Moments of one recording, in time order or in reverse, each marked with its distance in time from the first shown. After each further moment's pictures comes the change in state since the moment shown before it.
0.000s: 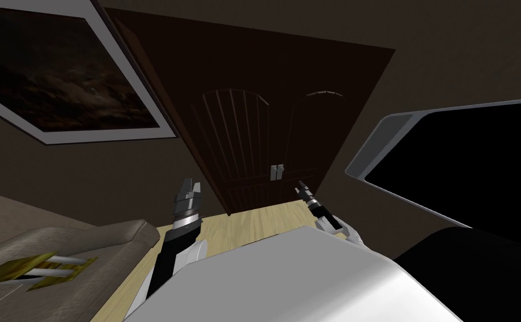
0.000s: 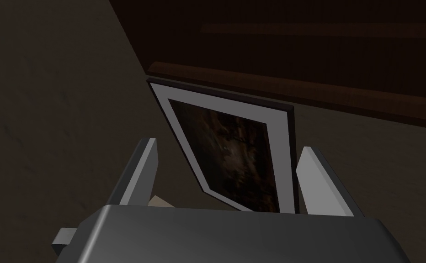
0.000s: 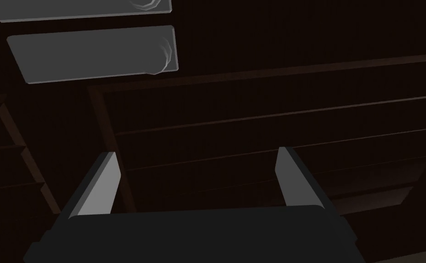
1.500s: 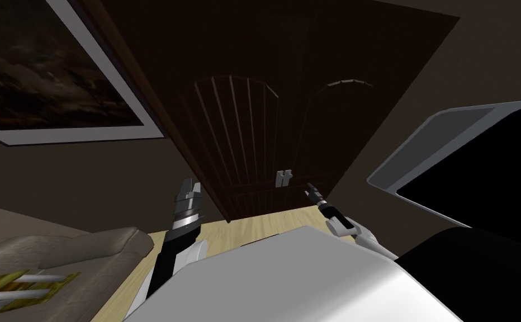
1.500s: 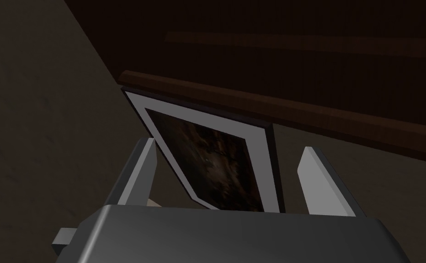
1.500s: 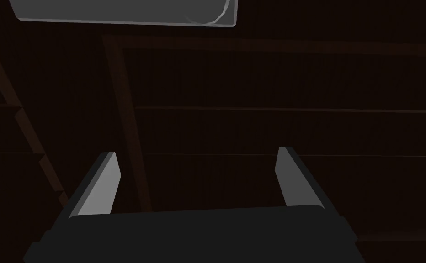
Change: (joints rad) arm -0.032 -0.118 -0.007 0.212 -0.103 0.010 -0.013
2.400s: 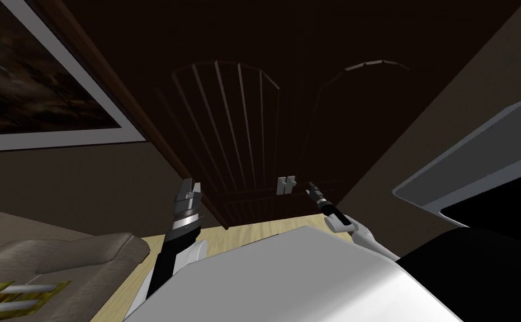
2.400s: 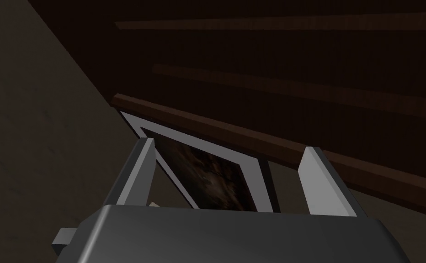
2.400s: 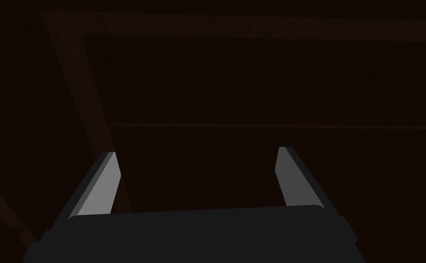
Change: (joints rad) arm -0.037 0.026 -0.049 0.035 0.004 0.049 0.017
